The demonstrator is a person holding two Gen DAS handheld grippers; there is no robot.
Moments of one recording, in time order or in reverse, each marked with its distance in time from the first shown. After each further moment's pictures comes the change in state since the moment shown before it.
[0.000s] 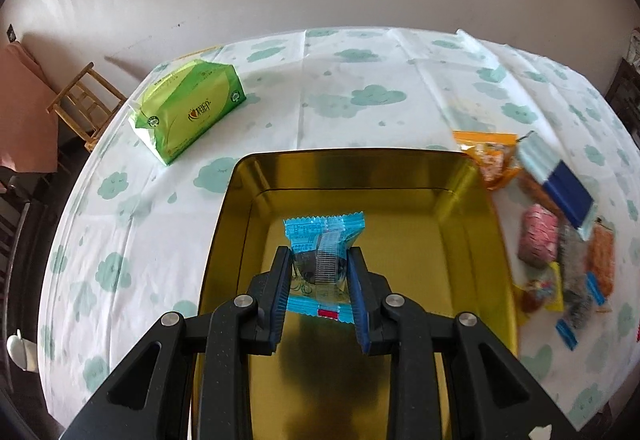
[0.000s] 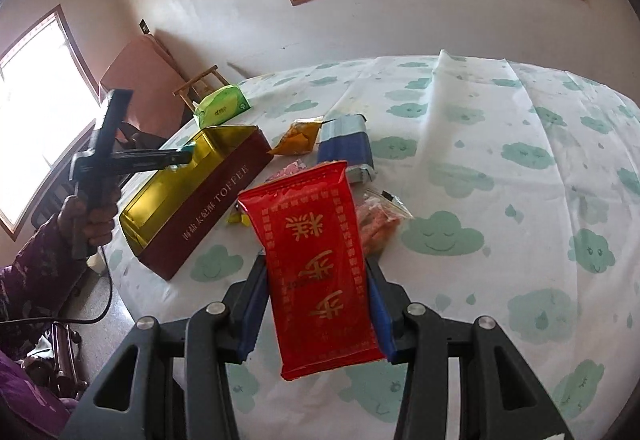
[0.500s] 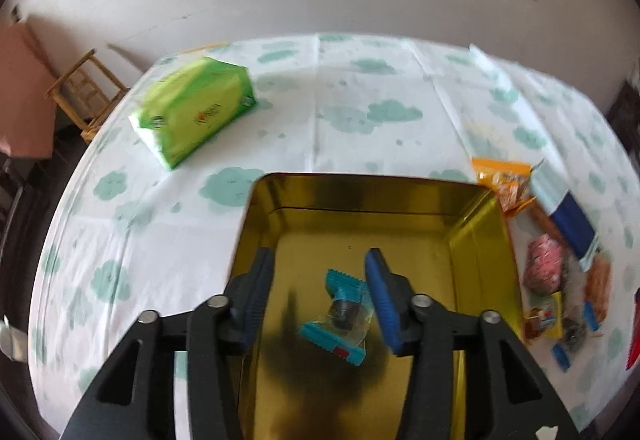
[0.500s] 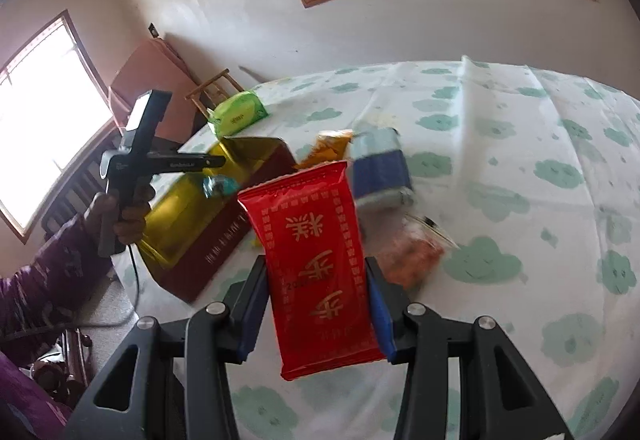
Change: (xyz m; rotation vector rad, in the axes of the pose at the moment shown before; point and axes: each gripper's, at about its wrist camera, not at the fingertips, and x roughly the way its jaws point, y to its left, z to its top) left arm -0.004 0.023 0.008 -0.081 -0.030 -0.020; right arm 0.018 0.030 0.027 -0.004 -0.010 0.073
